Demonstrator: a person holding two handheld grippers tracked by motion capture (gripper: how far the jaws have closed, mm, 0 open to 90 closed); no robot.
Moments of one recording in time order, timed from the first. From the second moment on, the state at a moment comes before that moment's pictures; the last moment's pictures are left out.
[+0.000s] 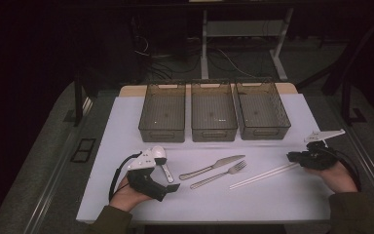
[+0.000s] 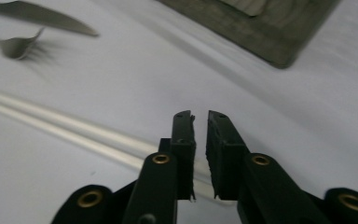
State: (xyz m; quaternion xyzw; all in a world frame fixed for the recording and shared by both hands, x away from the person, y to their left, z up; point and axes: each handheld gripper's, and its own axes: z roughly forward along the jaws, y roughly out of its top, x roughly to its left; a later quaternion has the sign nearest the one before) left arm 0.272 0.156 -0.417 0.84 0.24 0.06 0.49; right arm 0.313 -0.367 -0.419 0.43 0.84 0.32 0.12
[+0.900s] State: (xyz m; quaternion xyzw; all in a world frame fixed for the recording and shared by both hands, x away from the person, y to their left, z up) left arm 0.272 0.156 -0.417 0.84 0.23 0.06 0.49; right arm 0.306 -0.373 -0.439 0.35 0.88 0.30 0.09
